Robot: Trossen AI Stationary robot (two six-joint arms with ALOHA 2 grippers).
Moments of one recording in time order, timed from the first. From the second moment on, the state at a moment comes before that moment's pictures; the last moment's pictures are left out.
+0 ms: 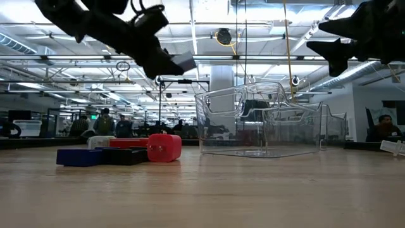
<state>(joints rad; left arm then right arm) 0.01 1.42 0.65 0.53 -0.66 0.54 0.04 0.14 0.02 0.32 0.09 0.25</state>
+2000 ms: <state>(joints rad) -0.11 1.76 0.97 0.65 -0.73 0.93 -0.15 1.31 0.42 0.95 0.00 0.37</state>
